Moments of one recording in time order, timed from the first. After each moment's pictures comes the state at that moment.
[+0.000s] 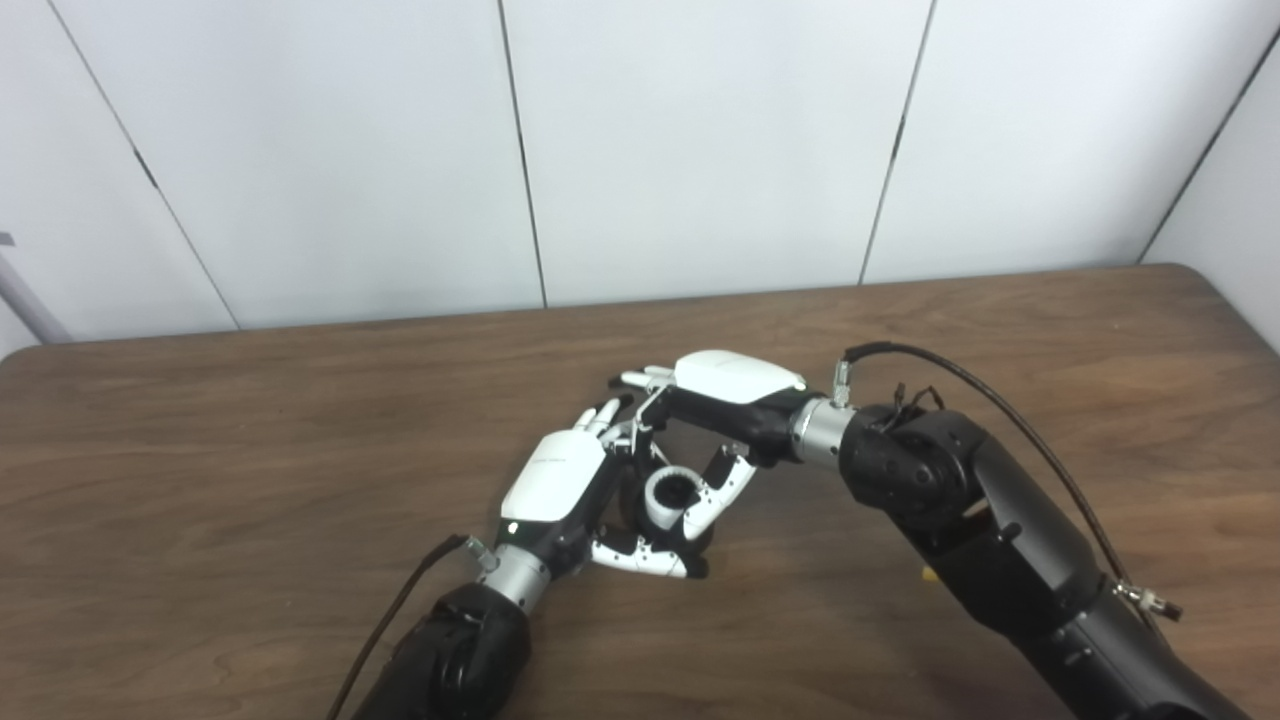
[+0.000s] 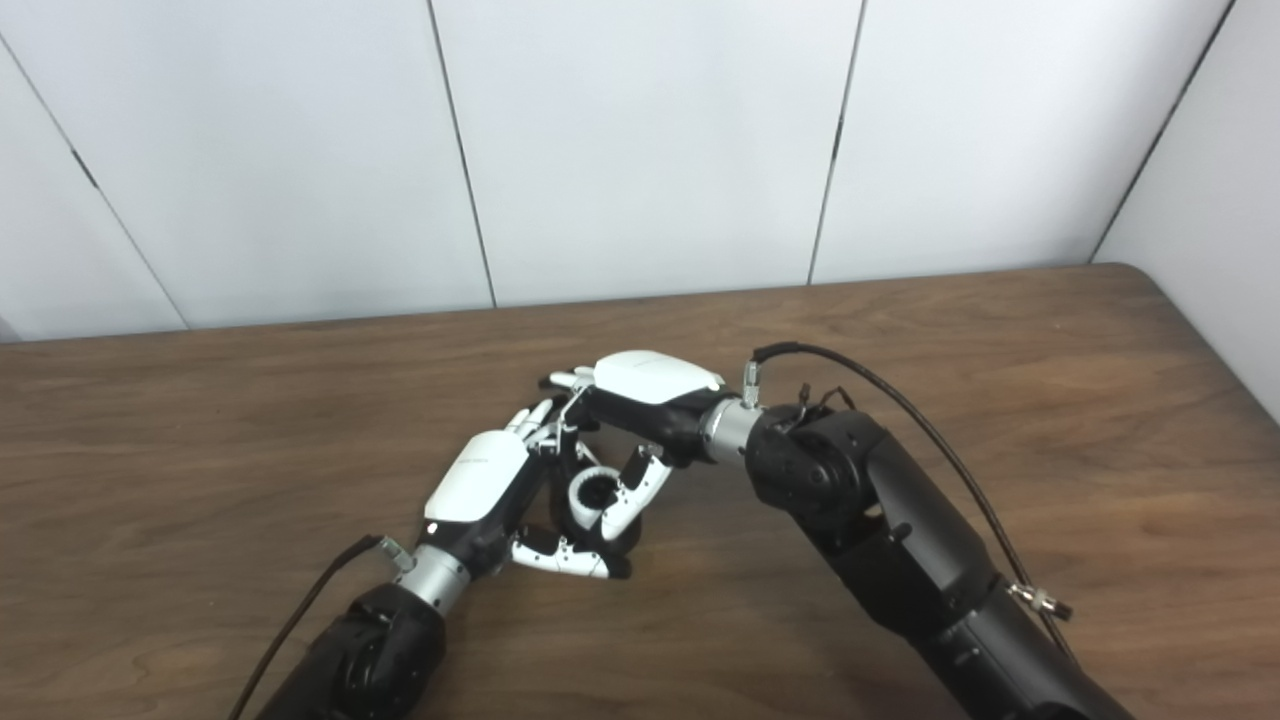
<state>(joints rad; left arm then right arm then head) -0.33 0.15 -0.47 0.27 0.75 -0.12 0.08 -0.56 -0.35 0.42 -0.10 -0.65 0.13 0.66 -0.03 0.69</state>
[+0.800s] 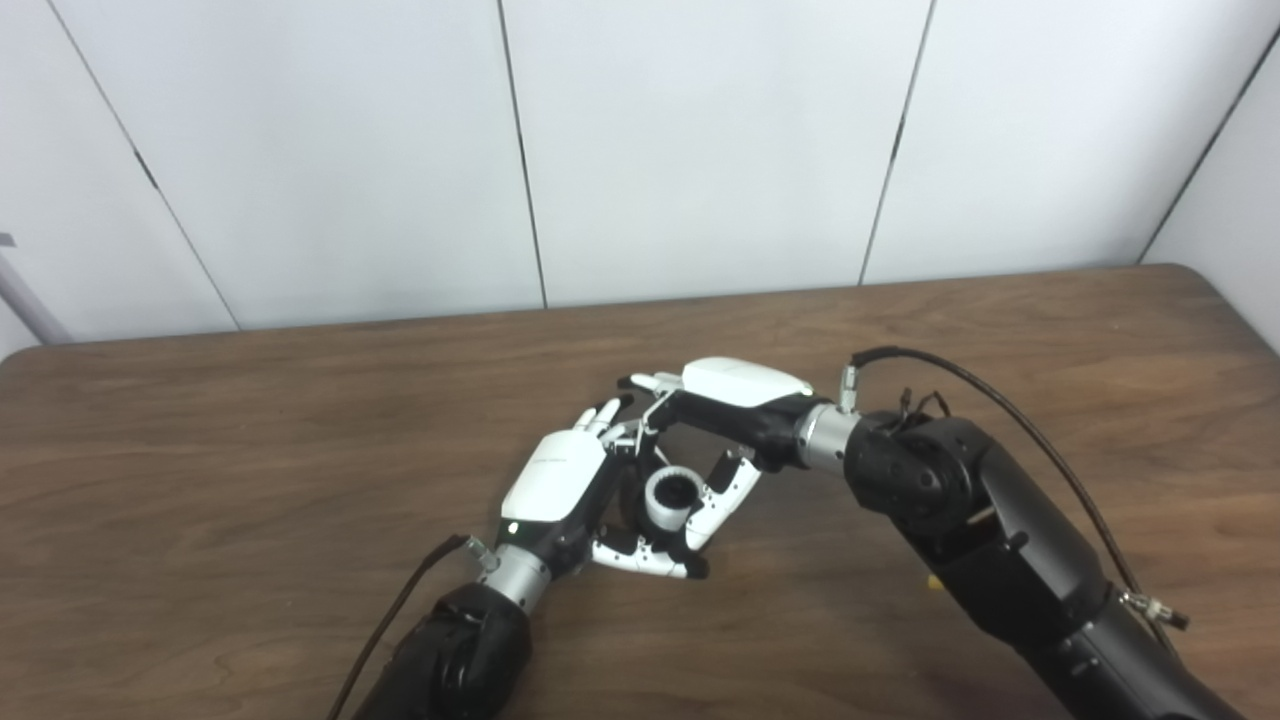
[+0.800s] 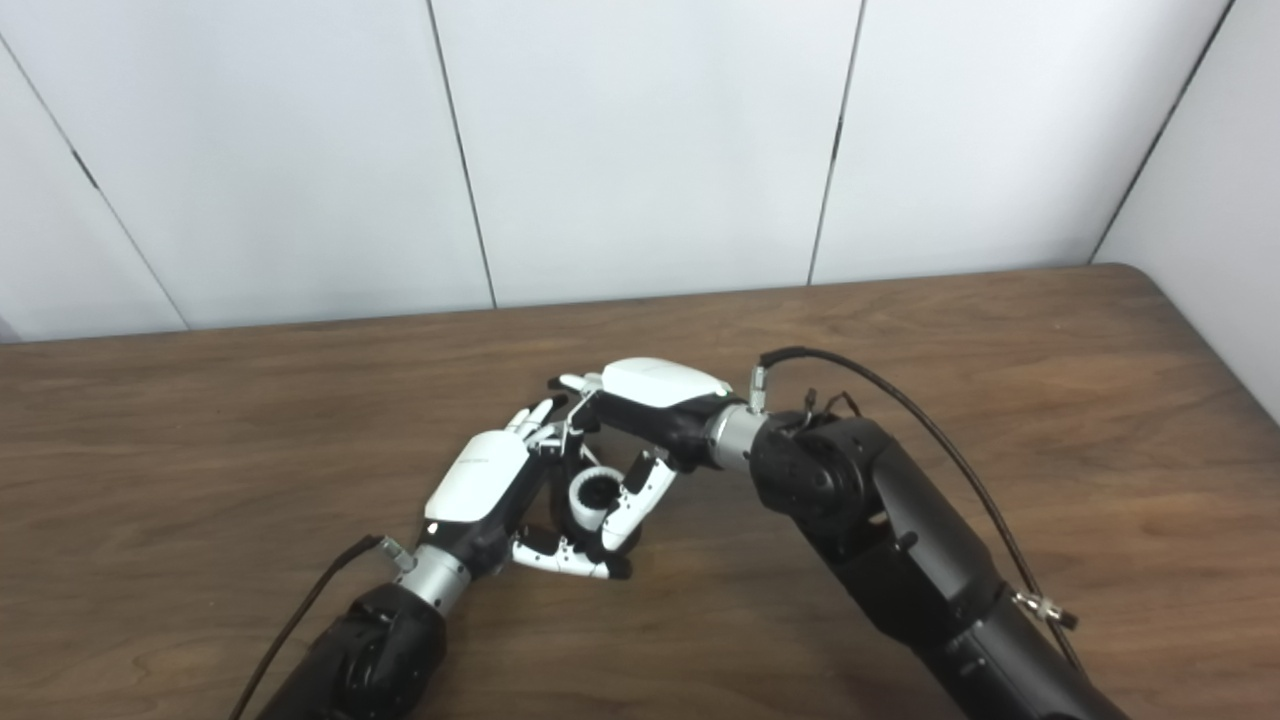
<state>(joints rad) -0.33 0.15 -0.47 0.27 0.78 -0.12 0.10 -0.52 -0.35 0.41 -0.13 -0.66 0.15 0.62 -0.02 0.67</state>
